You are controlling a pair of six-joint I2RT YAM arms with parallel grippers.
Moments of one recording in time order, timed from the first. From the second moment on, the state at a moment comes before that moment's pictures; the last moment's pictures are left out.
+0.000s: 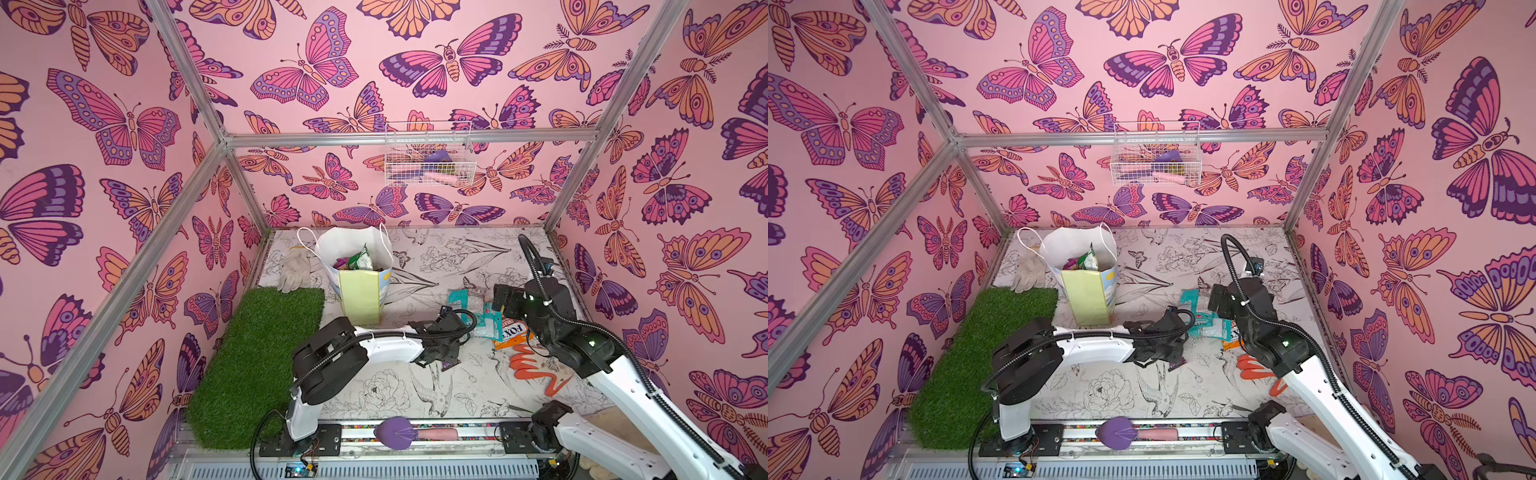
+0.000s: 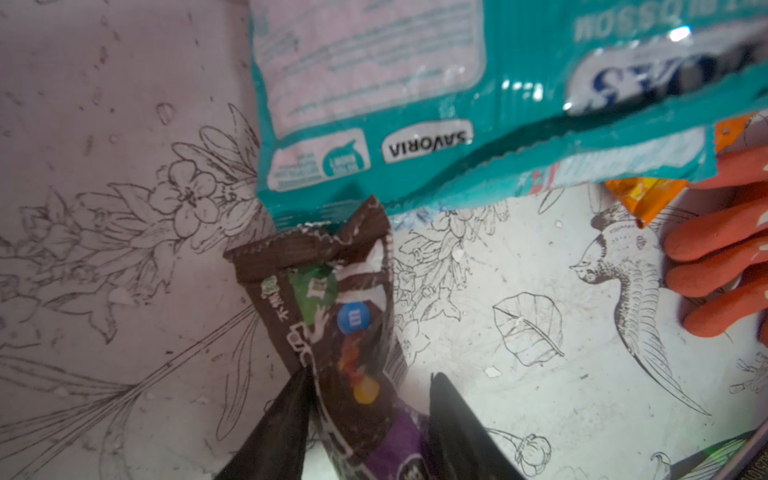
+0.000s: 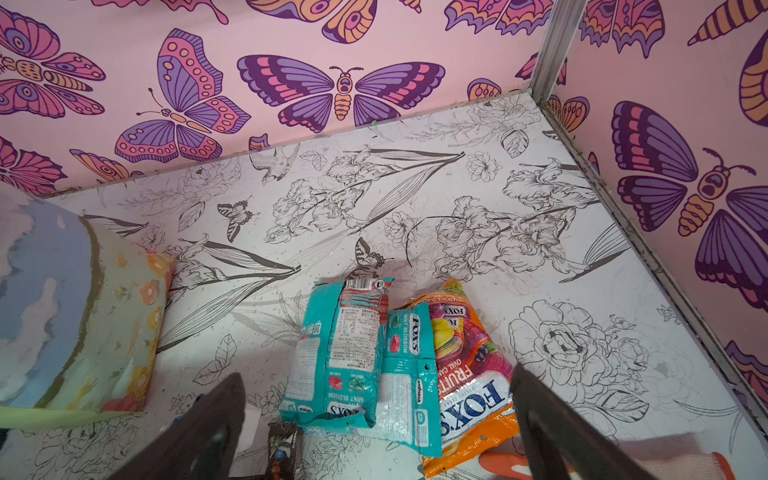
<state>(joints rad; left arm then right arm) -1.09 1.93 1.21 -0.30 -0.07 -0.74 0.52 0.86 0.95 -0.68 0.45 0.50</state>
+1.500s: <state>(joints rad) -1.09 1.58 1.17 -0.35 -0.16 -0.62 0.51 0.84 0.90 -0.68 0.46 0.52</state>
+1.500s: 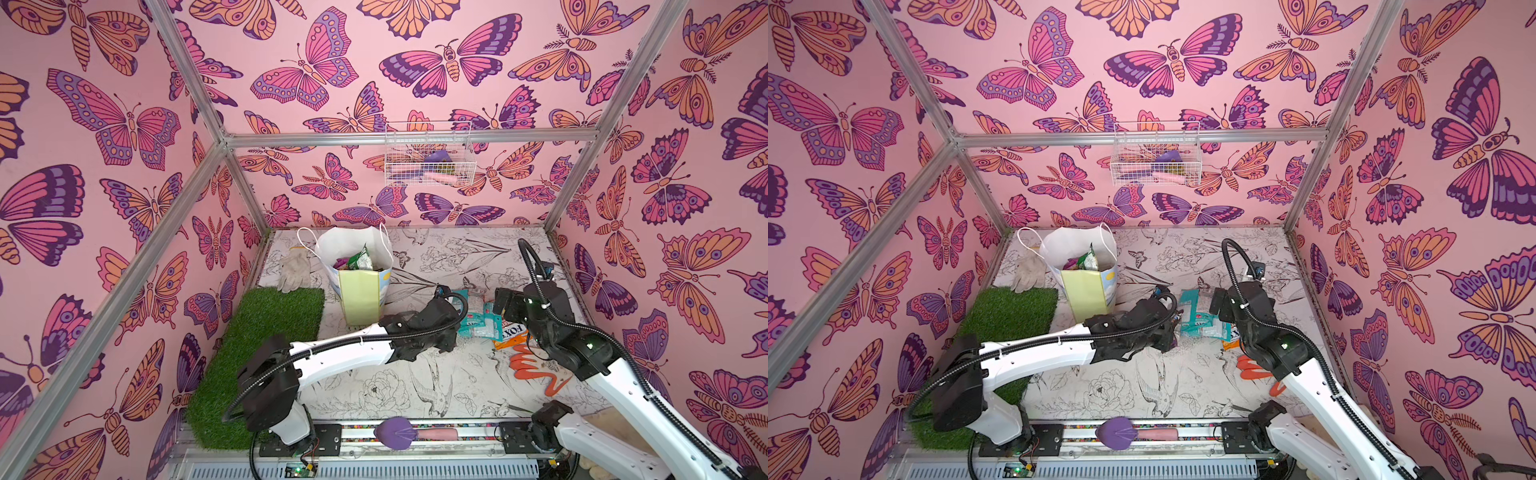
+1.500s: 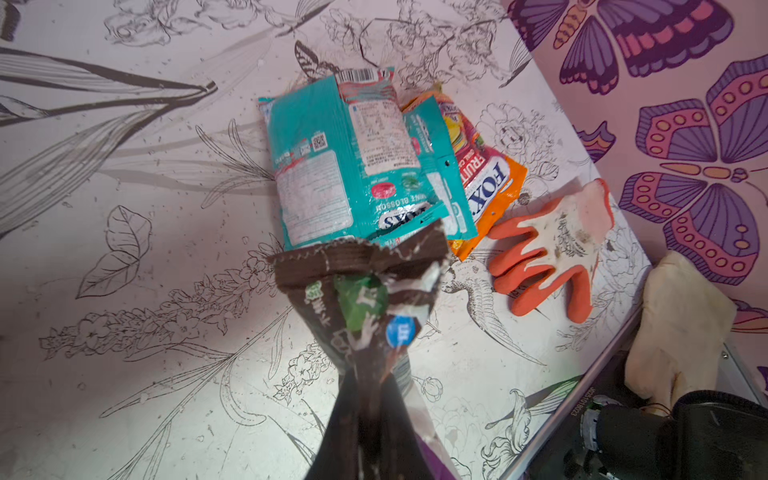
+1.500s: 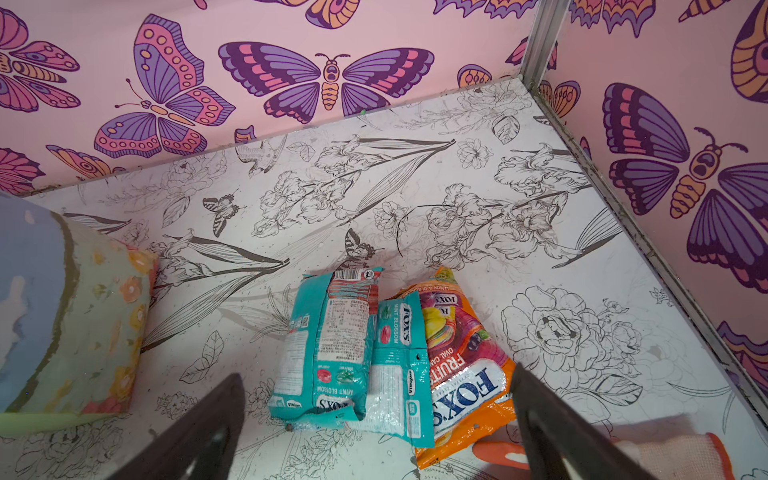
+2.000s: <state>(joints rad) -1.09 1.45 1.17 -0.35 -0.23 -0.53 0.51 0.84 0.90 -0.69 0.48 0.54</state>
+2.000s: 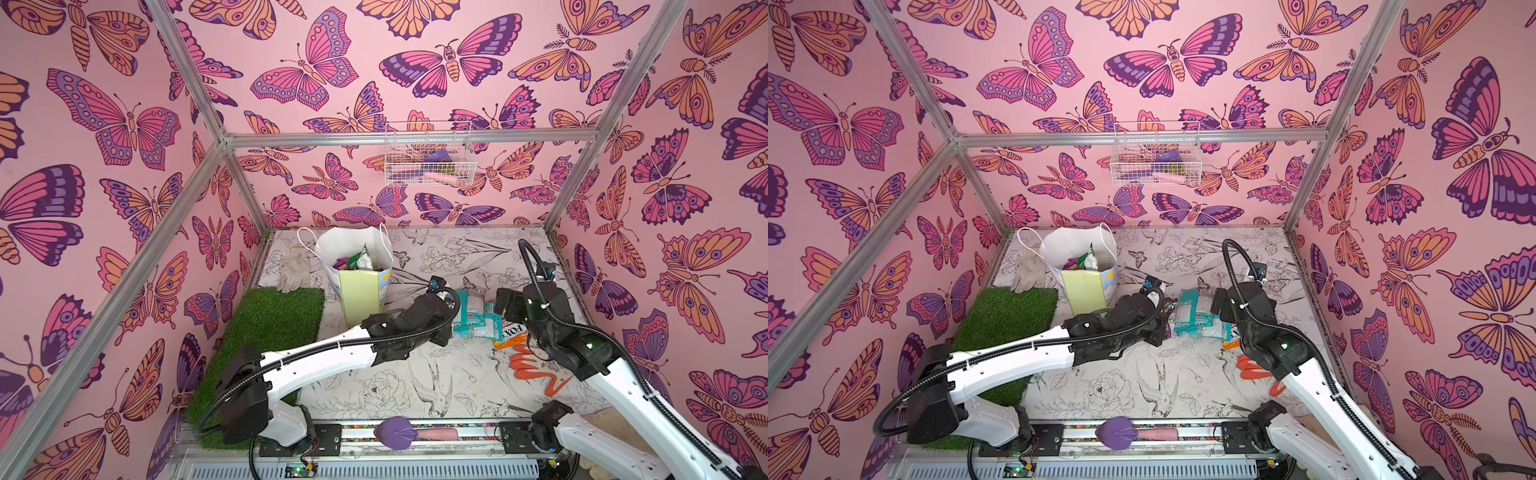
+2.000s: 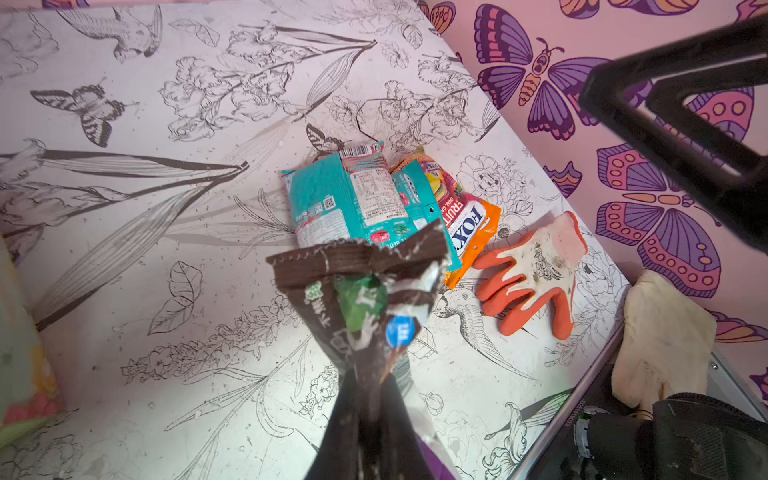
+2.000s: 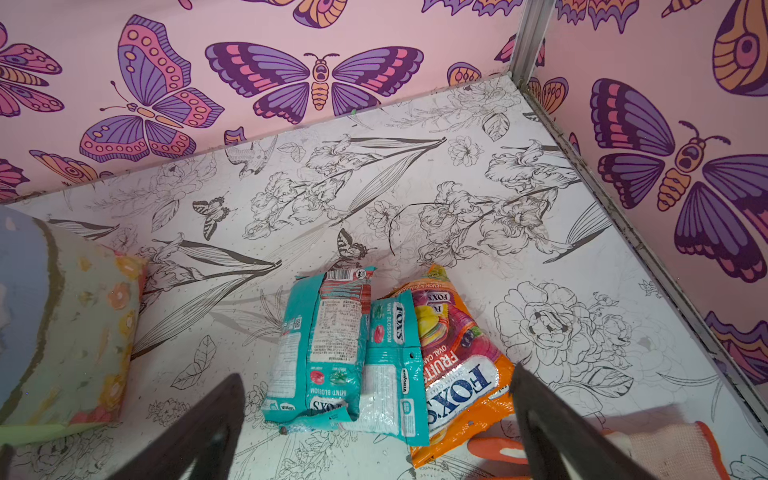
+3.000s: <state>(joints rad) -1.02 1.28 1.29 -0.43 -0.37 -0.26 0.50 0.84 0.89 -0.69 0.47 0.54</state>
